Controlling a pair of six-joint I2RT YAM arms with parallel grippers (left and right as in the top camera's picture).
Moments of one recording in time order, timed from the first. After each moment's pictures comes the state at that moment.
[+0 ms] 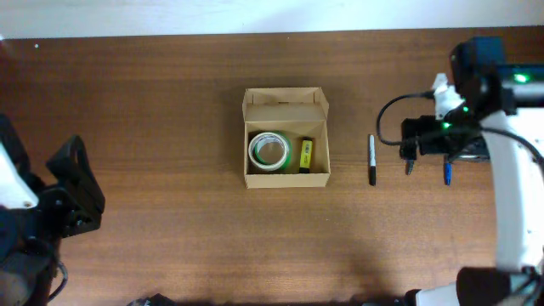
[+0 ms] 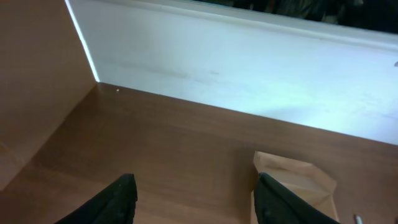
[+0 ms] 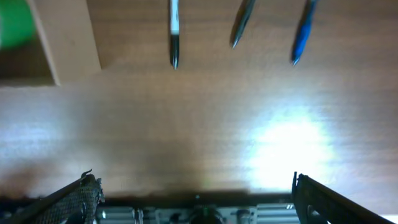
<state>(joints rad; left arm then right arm) -0.54 1.24 2.42 -1.68 -0.65 -0.42 -0.02 1.65 1.81 -1.69 -0.03 0.03</state>
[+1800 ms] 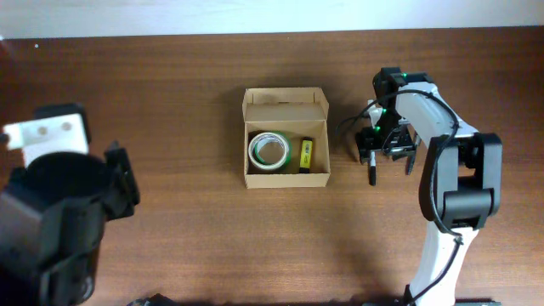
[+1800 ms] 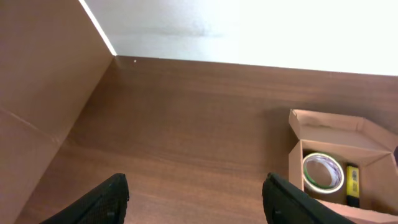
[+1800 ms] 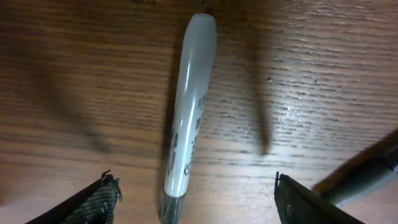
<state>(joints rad) -0.54 1.20 2.16 -1.68 -0.67 -0.40 0.05 2.18 1.62 -1.19 0.00 -0.03</state>
